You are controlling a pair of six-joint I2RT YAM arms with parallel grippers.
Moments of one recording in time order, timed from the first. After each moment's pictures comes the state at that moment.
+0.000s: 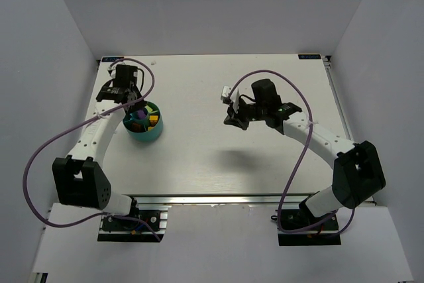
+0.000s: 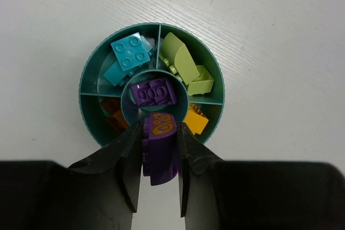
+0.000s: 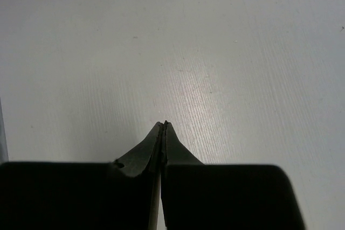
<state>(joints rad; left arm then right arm) -0.12 1.43 1.29 -0.74 -0.28 -0.52 0.58 1.48 1.08 -0.25 -0.64 -0.53</state>
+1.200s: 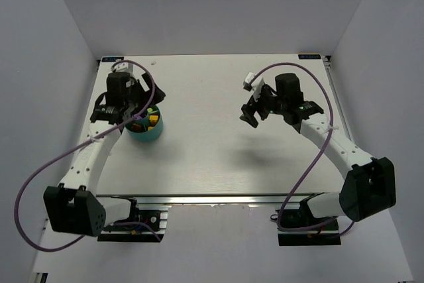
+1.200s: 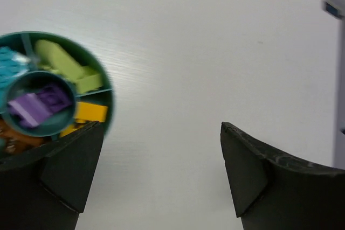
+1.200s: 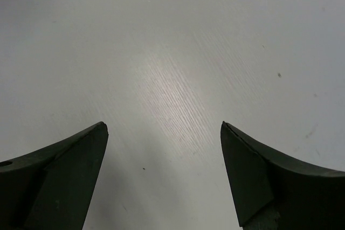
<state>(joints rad) -0.12 1.25 1.12 -0.46 0.07 -0.52 0.42 1.36 1.07 -0.30 -0.53 -0.49</state>
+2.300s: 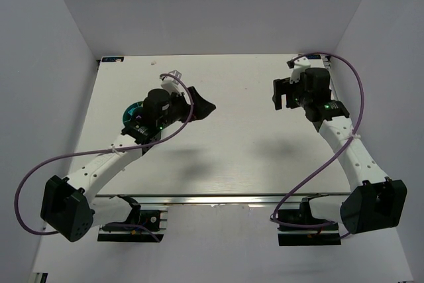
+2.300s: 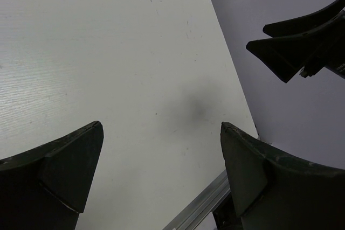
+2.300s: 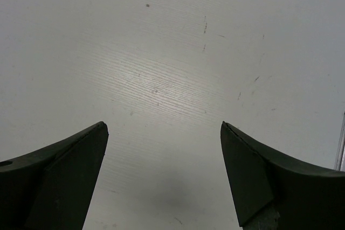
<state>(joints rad) -0.56 1.21 0.91 0.02 0.18 -0.69 0.21 1.24 1.11 -0.40 -0.09 -0.10</state>
